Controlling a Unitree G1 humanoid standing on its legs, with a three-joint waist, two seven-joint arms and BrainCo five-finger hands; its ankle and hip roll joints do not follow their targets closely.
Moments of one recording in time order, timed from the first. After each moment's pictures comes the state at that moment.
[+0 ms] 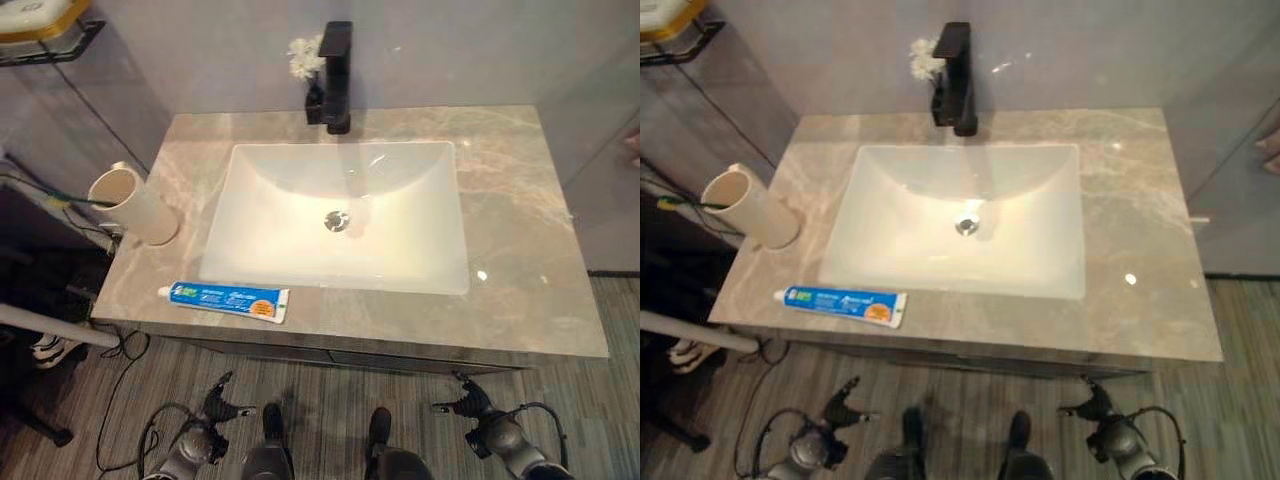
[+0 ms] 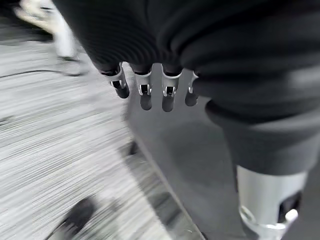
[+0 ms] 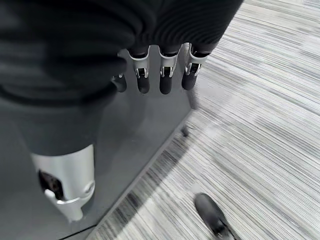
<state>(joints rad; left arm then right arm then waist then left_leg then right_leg) -0.07 0.39 -0.46 0.95 0.14 -0.25 0.22 -0.13 -0.48 0.39 0.99 -0.02 -0.14 -0.17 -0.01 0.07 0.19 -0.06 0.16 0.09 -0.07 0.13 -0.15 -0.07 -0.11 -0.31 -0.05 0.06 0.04</state>
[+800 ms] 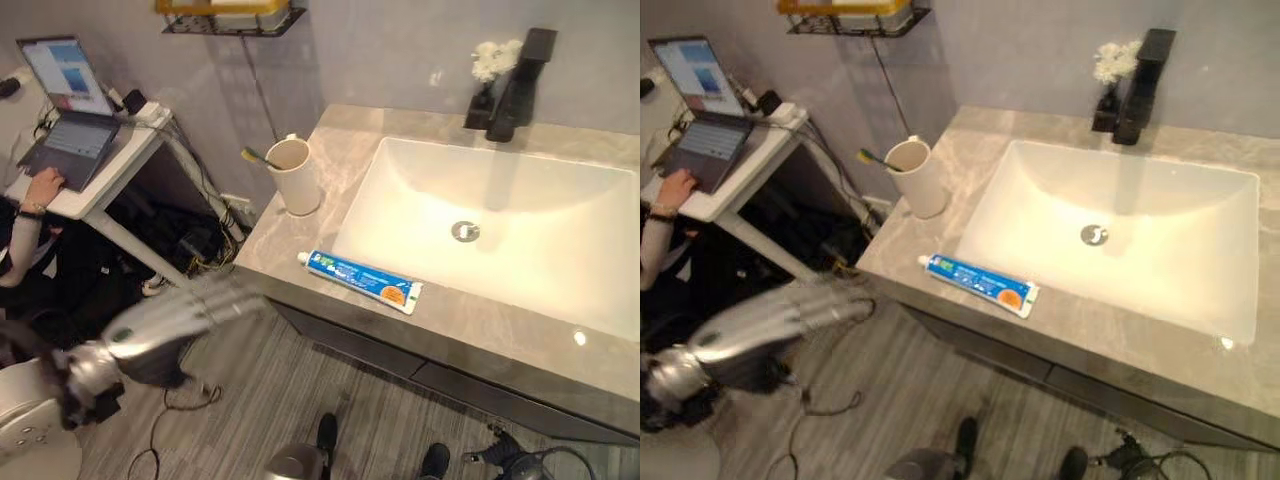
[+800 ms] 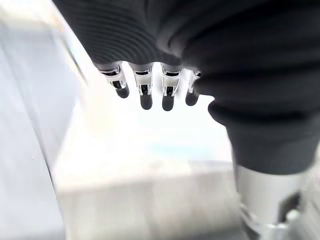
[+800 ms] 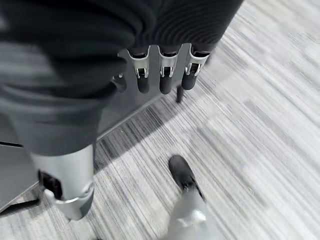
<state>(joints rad) 0.64 1.29 0.43 -0.49 0.23 -0.47 0.15 -0.04 -0.43 0.29 1.28 -0.13 -0.10 -0.15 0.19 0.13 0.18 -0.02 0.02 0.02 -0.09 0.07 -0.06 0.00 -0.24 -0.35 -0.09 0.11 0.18</state>
